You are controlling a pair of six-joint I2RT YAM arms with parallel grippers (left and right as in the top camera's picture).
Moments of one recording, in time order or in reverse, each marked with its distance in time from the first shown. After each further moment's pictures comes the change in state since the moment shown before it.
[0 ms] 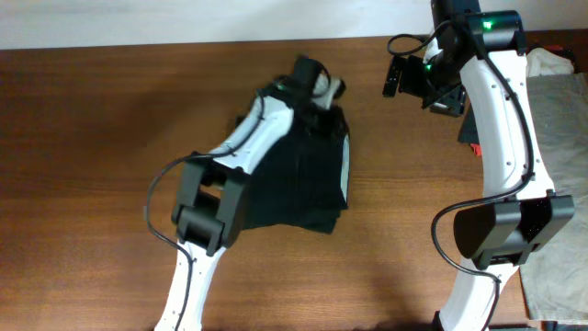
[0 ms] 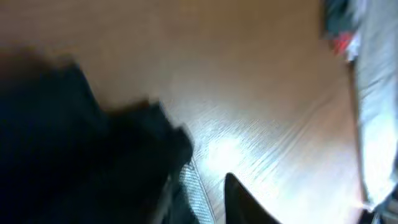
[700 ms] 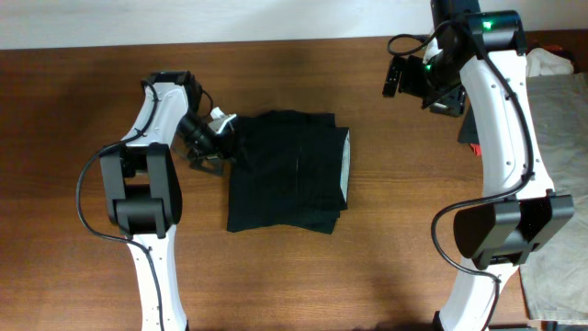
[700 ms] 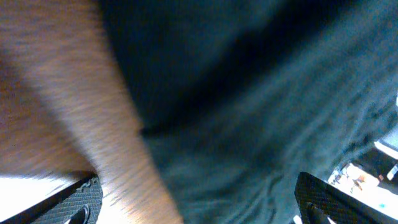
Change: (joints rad) left arm 0.447 0.010 -0.055 -0.761 -0.056 0.597; right arm 0.000 0.001 0.000 0.000 0.000 0.000
